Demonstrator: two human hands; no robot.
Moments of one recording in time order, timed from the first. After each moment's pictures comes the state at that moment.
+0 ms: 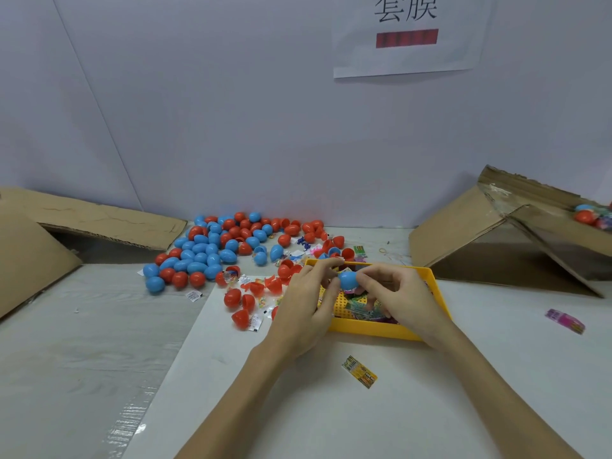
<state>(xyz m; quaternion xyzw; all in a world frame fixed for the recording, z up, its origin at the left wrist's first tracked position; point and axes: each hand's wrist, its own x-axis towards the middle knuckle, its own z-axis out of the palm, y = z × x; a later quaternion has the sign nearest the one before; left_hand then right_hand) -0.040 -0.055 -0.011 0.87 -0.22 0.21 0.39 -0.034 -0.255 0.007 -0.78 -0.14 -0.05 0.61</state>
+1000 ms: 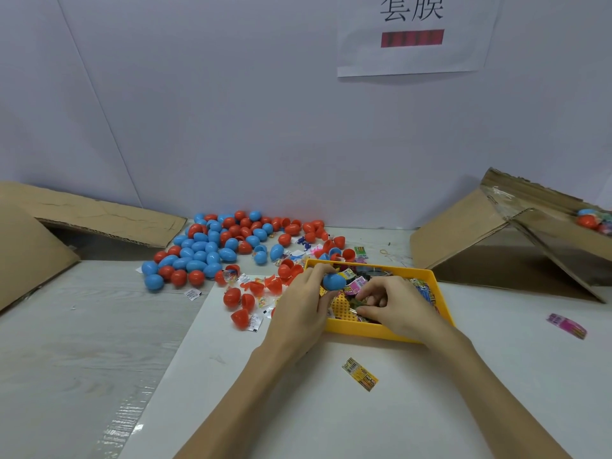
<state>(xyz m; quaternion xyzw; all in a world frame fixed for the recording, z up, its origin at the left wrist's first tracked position) -0.032 -0.054 -0.018 0.90 -0.19 0.21 0.33 -0.022 -0.254 0.003 -0.94 -0.09 0.00 0.34</state>
